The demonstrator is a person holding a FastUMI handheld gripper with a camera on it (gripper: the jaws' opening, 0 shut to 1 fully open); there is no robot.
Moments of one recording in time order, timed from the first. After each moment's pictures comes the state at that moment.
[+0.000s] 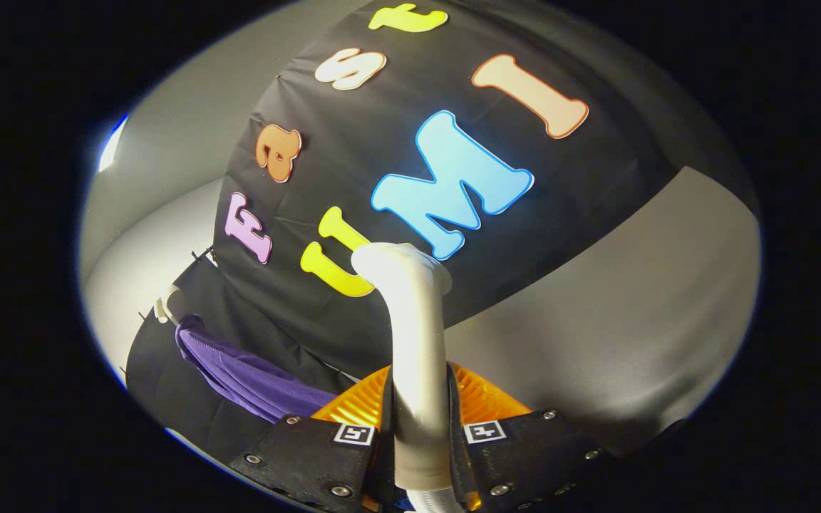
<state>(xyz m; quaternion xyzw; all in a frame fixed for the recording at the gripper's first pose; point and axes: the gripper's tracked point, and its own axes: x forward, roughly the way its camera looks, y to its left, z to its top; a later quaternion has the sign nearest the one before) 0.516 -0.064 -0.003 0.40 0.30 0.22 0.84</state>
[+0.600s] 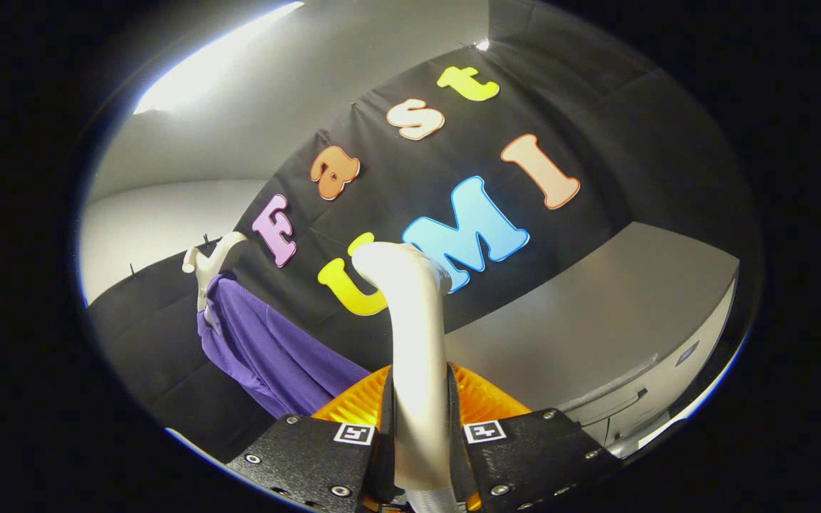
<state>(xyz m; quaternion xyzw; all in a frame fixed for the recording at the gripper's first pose) 0.362 -0.034 0.053 0.31 0.17 0.16 0.92</state>
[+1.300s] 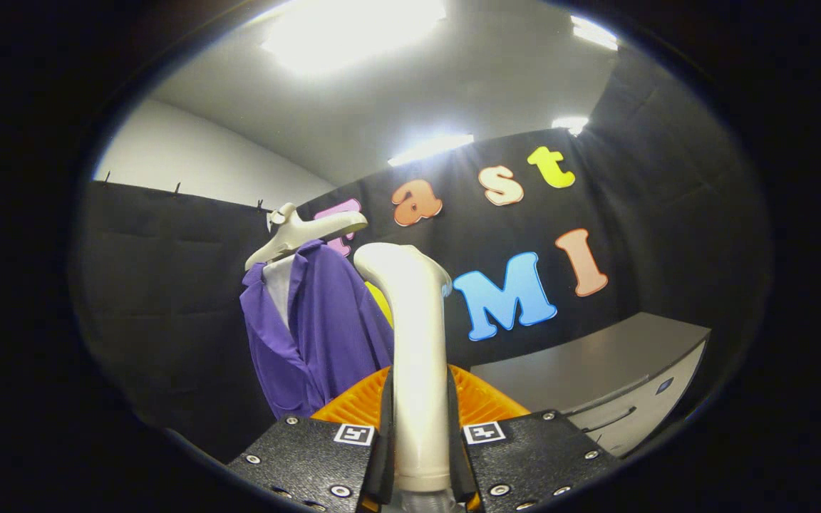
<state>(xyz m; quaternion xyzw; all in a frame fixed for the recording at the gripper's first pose) 0.251 0.074 0.122 0.16 0.01 0.16 0.97</state>
